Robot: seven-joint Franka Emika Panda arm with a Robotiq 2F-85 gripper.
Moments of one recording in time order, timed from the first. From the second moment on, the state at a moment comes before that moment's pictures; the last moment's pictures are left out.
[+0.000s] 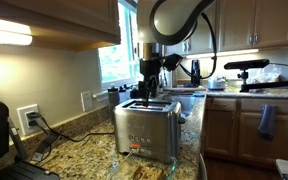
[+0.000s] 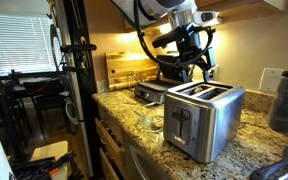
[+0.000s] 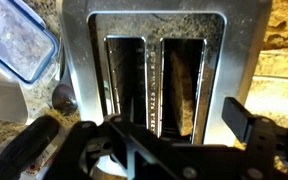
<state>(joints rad) -0.01 -0.04 -0.01 -2.14 -0.24 2.30 -0.02</state>
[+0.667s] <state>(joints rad) -0.01 -0.07 -0.02 -2.00 -0.11 1.89 -0.14</state>
